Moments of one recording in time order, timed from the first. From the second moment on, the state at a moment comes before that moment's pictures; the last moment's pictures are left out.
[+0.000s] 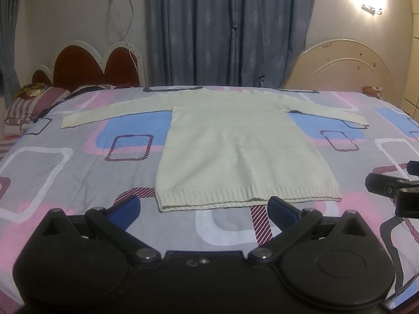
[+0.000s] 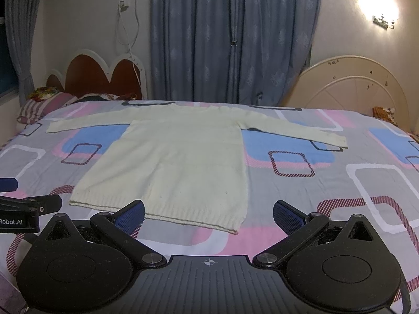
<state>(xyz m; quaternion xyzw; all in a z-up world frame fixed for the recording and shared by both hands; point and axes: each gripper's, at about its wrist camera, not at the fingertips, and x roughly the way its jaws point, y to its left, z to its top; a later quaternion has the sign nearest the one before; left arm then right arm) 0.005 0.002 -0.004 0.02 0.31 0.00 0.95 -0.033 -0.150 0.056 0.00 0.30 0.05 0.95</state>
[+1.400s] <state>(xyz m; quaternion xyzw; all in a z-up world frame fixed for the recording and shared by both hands) 0.005 -0.001 -0.008 0.02 0.32 0.02 0.95 -0.028 -0.151 0.052 0.00 0.30 0.06 0.95</state>
